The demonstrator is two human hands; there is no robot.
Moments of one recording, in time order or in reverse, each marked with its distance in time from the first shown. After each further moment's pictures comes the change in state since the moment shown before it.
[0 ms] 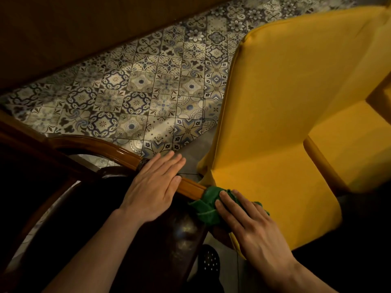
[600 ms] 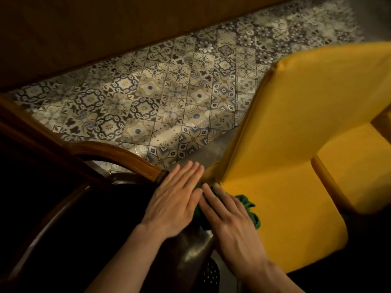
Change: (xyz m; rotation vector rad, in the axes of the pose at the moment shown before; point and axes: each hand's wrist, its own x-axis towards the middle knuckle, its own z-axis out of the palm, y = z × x) left_hand 0.001 0.000 0.001 -0.051 0.025 -0.004; right_hand 0.082 -0.053 -0.016 0.100 -0.071 0.048
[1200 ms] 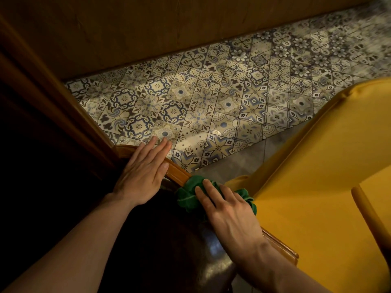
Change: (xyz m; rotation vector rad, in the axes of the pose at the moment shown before) left_hand -0.015 -0.165 -0.057 0.161 0.039 -0.272; right_hand 0.099 -0.049 -0.013 -0.077 -0.278 -0.147
